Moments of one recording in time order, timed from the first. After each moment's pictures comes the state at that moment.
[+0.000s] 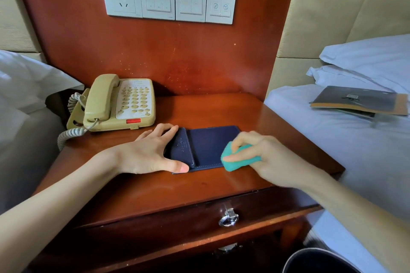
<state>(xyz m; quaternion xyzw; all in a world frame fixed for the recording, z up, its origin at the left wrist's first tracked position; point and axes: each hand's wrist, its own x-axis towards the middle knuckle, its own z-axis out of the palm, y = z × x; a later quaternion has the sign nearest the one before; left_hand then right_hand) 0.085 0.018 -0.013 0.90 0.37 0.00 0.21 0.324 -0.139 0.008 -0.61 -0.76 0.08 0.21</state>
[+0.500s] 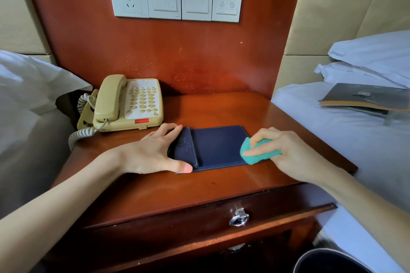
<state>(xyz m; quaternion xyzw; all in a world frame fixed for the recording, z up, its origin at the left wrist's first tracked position) 0.074 0.025 -0.014 0.91 0.36 0.01 0.22 0.357 -0.133 -0.010 -0.59 -0.76 0.04 0.25</state>
